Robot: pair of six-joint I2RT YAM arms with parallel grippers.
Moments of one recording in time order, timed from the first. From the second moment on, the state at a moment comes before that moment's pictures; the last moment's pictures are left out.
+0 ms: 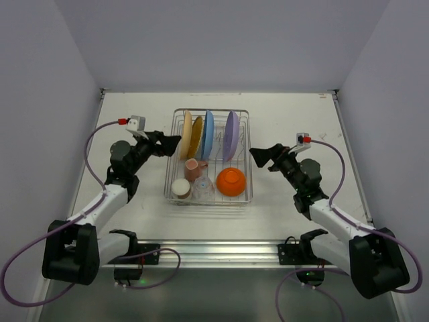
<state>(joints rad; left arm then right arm) -0.13 1.13 0.48 0.64 0.40 -0.42 0.31 1.04 0.32 0.71 -0.20 0.70</state>
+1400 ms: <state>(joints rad) -0.27 1.34 0.78 0.34 0.30 -0.33 0.31 1.09 0.34 0.70 -0.26 0.69</state>
